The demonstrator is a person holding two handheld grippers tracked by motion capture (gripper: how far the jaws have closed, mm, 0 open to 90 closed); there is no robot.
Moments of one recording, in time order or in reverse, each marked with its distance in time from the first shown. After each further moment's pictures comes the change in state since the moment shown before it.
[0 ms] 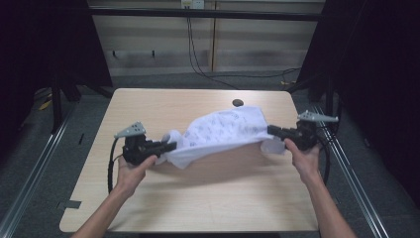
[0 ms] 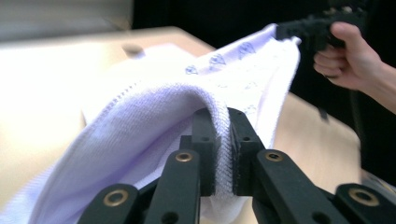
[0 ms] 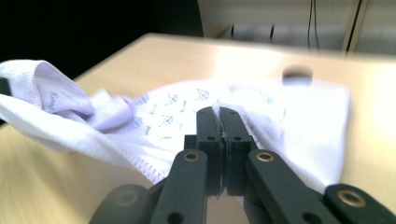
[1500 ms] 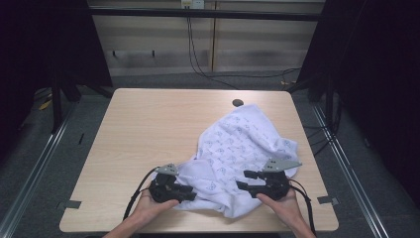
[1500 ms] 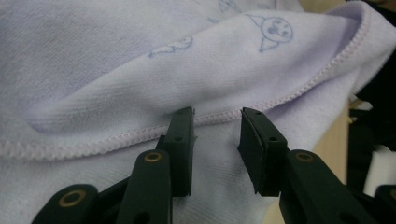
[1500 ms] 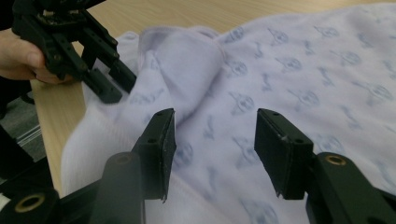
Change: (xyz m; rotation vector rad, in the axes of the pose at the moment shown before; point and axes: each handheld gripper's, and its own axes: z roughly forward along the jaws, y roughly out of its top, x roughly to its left) left arm -0.040 -0.079 0.054 0.379 -0.097 -0.012; right arm 0.107 -0.081 0.015 0.187 0.169 -0.171
